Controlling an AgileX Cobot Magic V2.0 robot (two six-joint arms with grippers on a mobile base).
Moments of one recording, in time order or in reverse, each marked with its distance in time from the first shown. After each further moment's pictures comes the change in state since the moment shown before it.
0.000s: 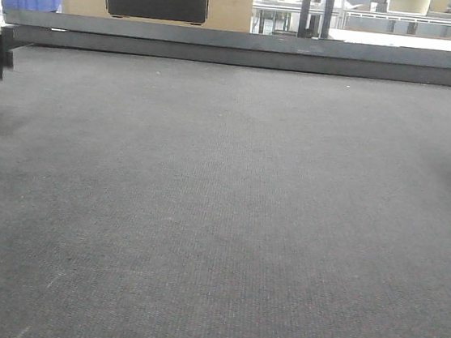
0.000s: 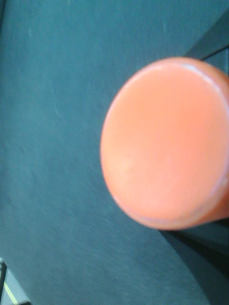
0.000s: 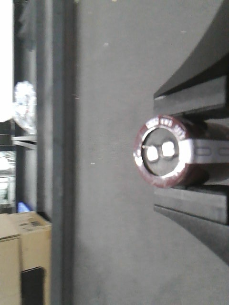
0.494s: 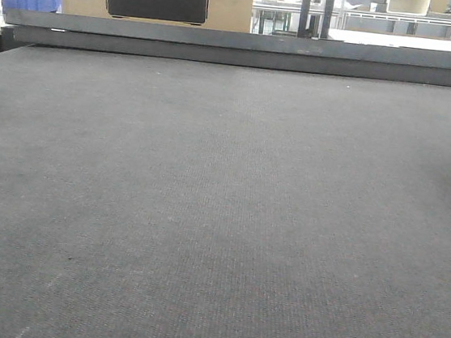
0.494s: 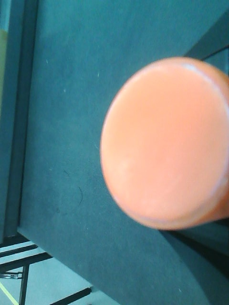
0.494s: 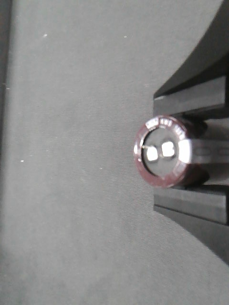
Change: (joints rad) left arm 0.000 -0.578 -0.139 0.064 0.757 0.000; right arm 0.000 -0.006 -0.180 -0.055 0.455 0.000
